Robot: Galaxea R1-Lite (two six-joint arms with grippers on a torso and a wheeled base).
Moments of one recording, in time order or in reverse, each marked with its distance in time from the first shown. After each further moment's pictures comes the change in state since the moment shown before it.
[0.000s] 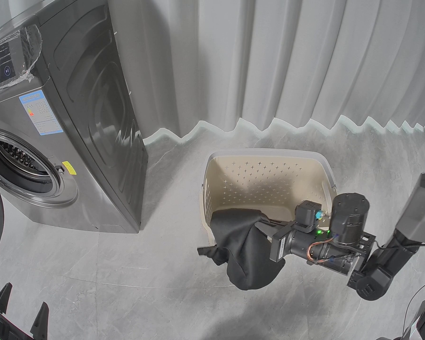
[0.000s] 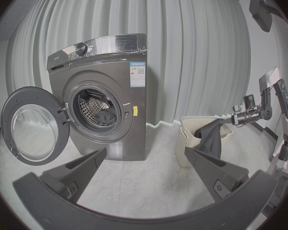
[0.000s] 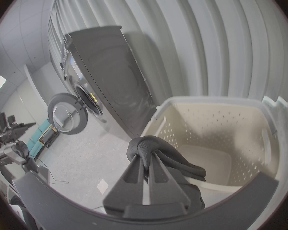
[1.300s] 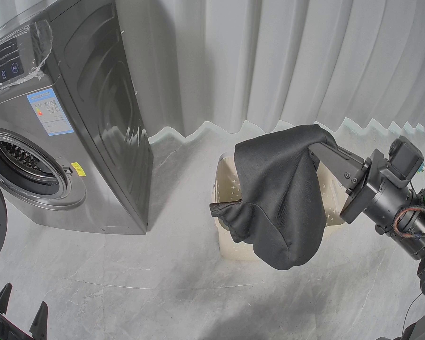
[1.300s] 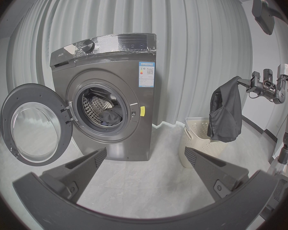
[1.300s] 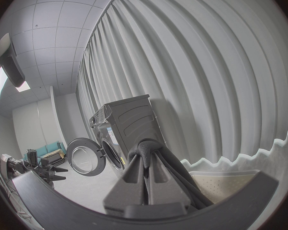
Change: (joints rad) left arm 0.000 0.000 0.000 0.000 0.006 -0.022; right arm 0.073 -0.513 0.048 -0.047 0.012 -0.027
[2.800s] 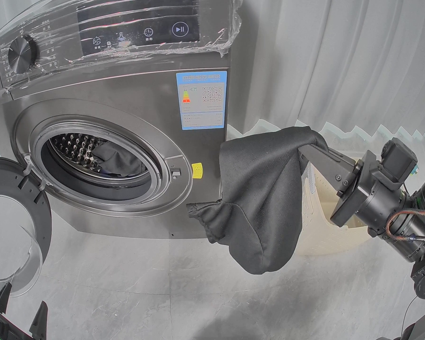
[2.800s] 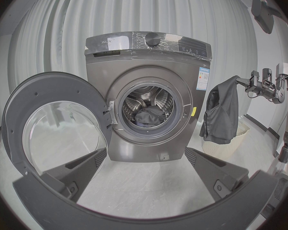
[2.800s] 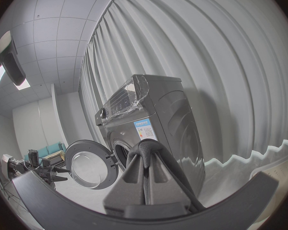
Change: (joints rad) left arm 0.000 0.000 0.000 -0.002 0.000 0.010; right arm 0.023 0.040 -0.010 -0.040 0.000 0.004
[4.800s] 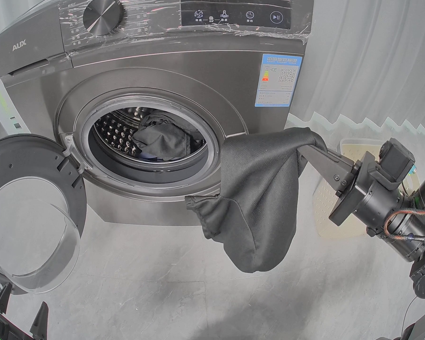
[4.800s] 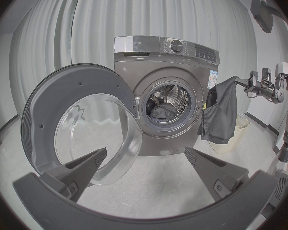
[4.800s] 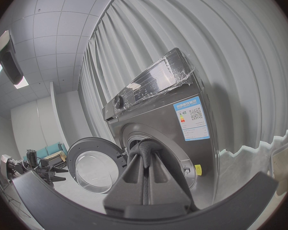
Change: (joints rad) left arm 0.000 0.002 0.000 0.001 -0.002 0.003; right arm -0.005 0.010 0.000 -0.001 -0.011 0.006
